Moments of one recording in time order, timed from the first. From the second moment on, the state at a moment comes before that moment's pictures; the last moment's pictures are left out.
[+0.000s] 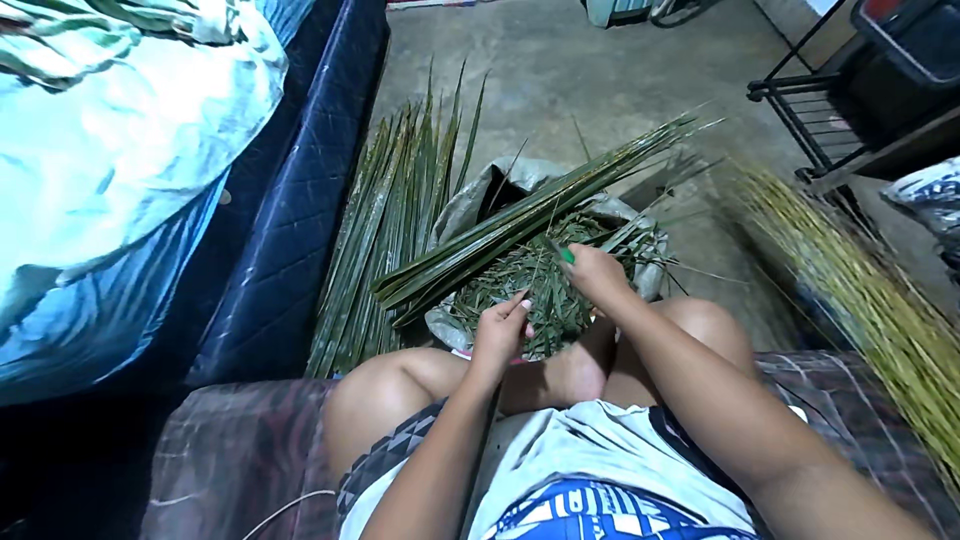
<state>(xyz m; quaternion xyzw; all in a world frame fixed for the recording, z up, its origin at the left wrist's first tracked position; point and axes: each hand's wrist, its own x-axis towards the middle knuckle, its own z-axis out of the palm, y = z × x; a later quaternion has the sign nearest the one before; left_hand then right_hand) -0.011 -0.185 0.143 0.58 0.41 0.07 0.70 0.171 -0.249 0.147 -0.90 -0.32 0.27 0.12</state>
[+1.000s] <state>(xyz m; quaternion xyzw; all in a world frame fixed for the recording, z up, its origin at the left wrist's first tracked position) -0.008 -0.190 0.141 0.61 0.36 -0.03 0.71 0.186 -0.255 0.121 -0.78 -0.20 0.38 0.46</state>
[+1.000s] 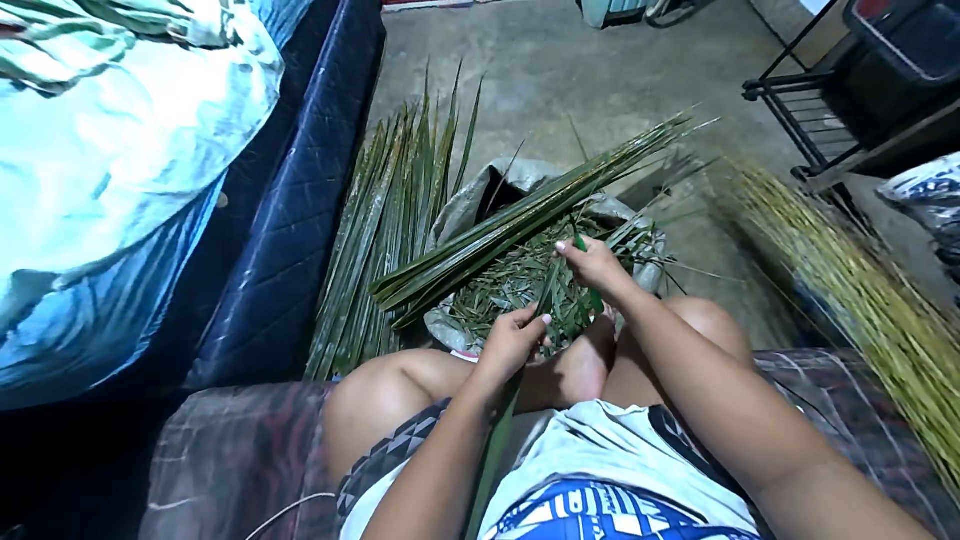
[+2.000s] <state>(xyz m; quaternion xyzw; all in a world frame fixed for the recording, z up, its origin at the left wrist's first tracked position) -0.005 -0.195 0.142 0.80 0.41 -0.05 0.44 0.115 -0.260 0.158 -0.85 -0.37 0.37 0.01</state>
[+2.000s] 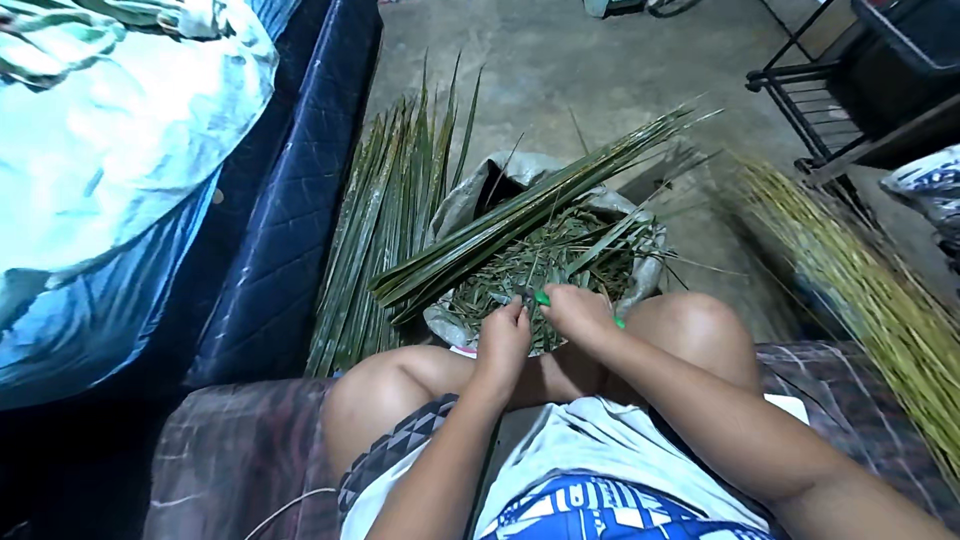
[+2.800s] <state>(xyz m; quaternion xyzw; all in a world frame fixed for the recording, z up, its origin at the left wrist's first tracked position) -0.007 -0.188 0.136 0.63 0.43 0.04 0.65 0.163 -0.256 0.151 -0.88 -0.32 0.31 0.15</state>
